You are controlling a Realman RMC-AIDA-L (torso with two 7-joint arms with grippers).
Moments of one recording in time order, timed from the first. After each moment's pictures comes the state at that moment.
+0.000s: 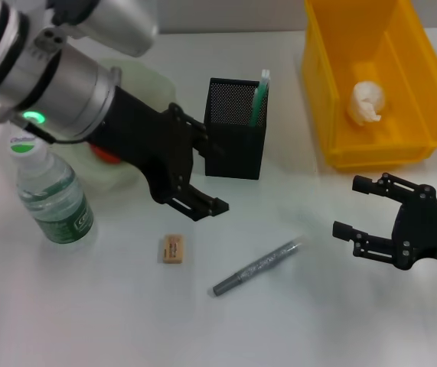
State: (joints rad) left arm -0.66 -2.07 1.33 1.45 2.24 1.73 -1.99; right arm 0.35 2.08 -0.48 -0.44 -2.00 -1.64 0.80
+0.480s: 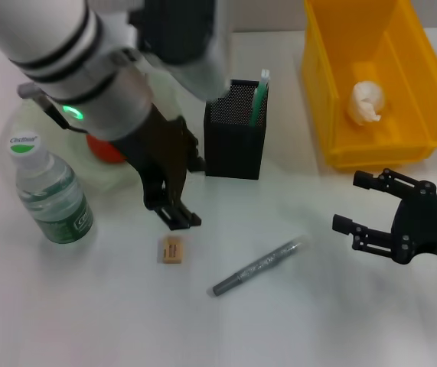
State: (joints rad) left arm -0.81 -2.07 1.49 1.43 2.48 1.77 -2.05; right arm 0.36 2.08 -0.46 -0.42 -2.00 -1.63 0.81
